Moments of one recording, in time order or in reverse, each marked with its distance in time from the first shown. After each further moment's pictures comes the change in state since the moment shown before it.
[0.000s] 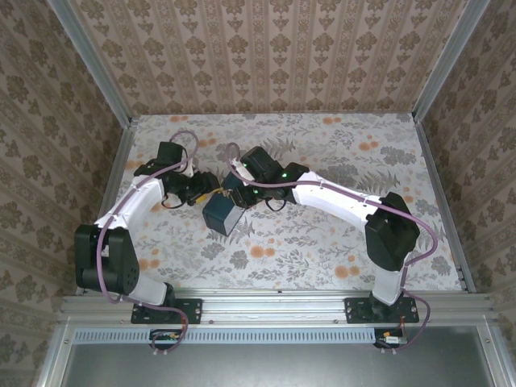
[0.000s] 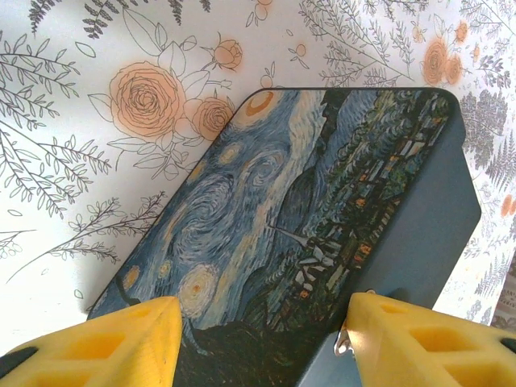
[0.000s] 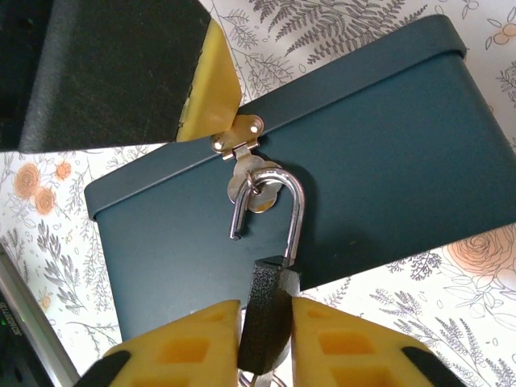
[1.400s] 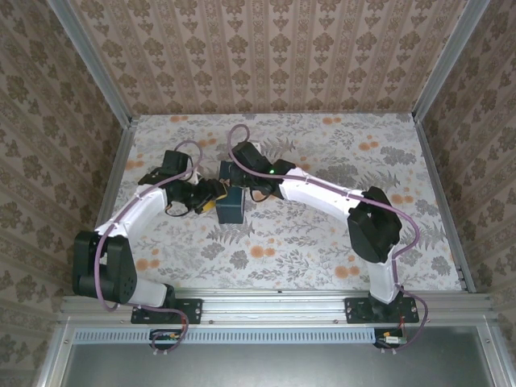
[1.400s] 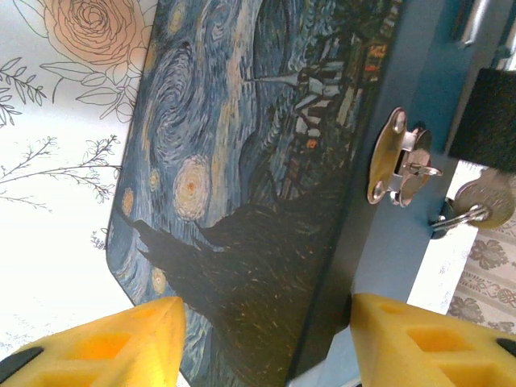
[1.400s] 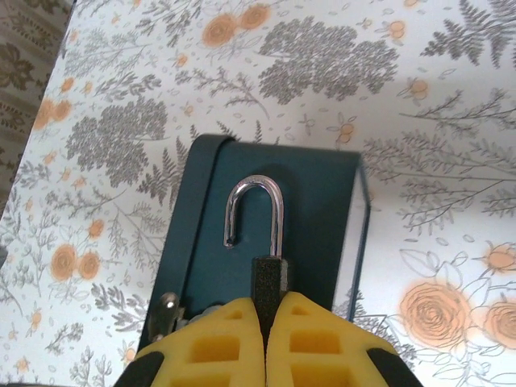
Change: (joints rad) left arm -0.042 -0.058 -0.104 0.072 0.061 -0.123; right arm -0.010 0.128 0.128 0.113 0.378 0.444
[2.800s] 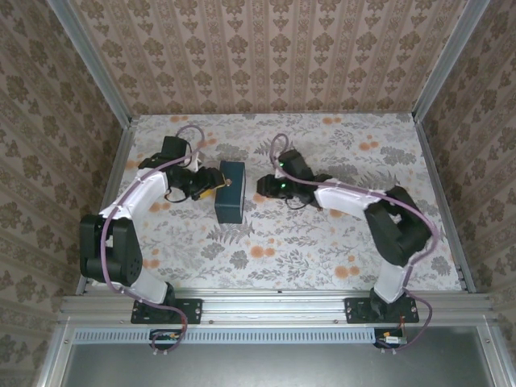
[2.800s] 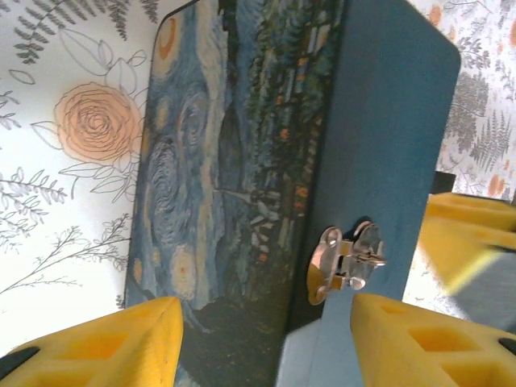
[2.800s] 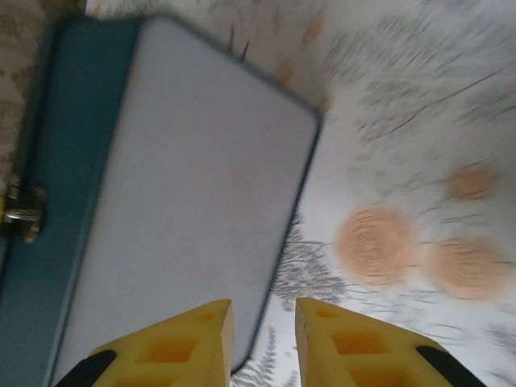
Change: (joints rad) left arm 0.027 0.129 0.176 -0.069 -0.005 0.170; right arm -0.202 -0.123 -0.506 0.421 -0.514 -0.053
